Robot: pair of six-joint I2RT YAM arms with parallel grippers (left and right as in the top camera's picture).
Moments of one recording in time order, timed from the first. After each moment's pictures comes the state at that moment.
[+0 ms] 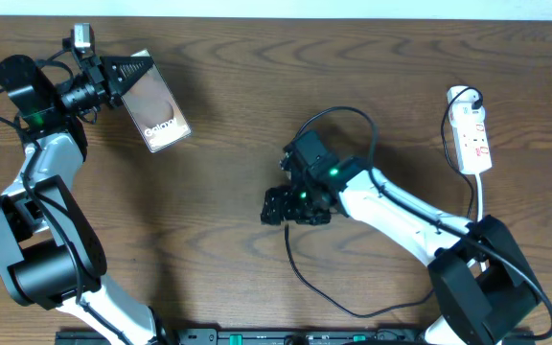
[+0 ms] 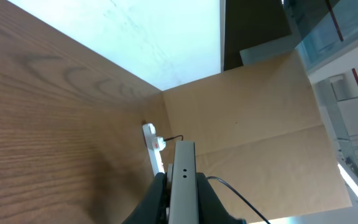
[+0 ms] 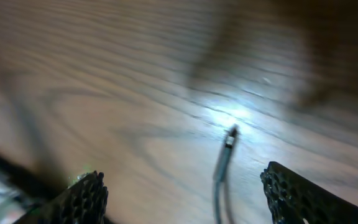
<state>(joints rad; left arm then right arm) 0.39 1.90 1.19 0.68 1.44 -1.19 0.69 1.76 1.10 -0.64 -0.39 0.62</state>
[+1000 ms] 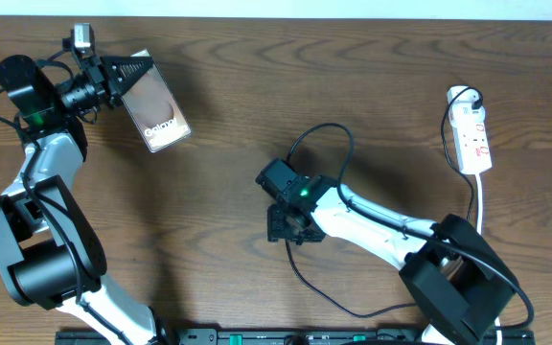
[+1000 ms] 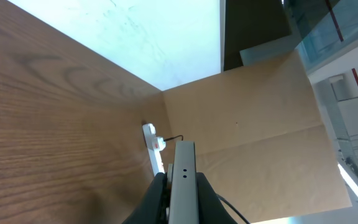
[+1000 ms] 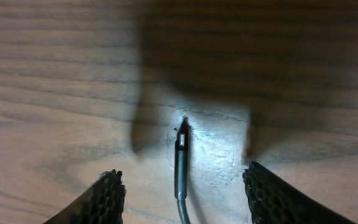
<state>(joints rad) 0.39 1.90 1.19 0.68 1.44 -1.19 0.83 1.83 1.11 -0.69 -0.12 0.85</state>
